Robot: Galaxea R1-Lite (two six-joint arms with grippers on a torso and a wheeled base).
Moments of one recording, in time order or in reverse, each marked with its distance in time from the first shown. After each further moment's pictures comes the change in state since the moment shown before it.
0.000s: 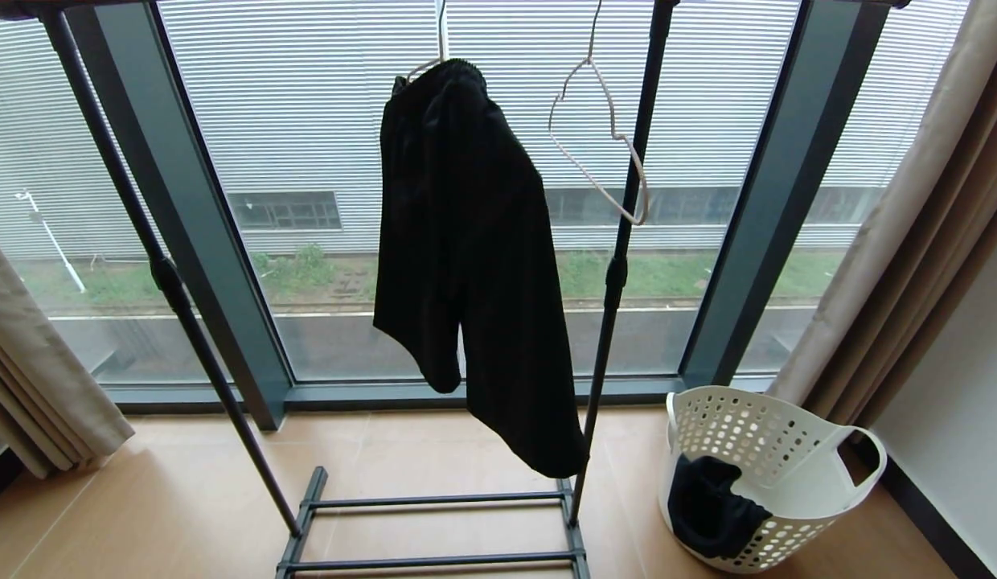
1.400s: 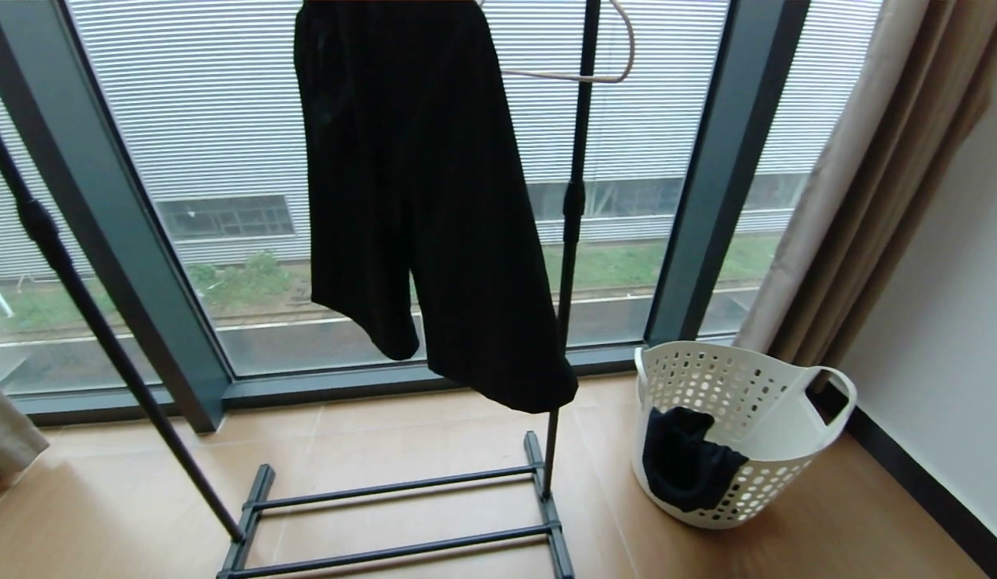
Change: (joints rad) left arm 0.000 0.000 0.000 0.000 0.000 0.000; right arm 0.000 0.000 0.000 -0.001 0.022 0.000
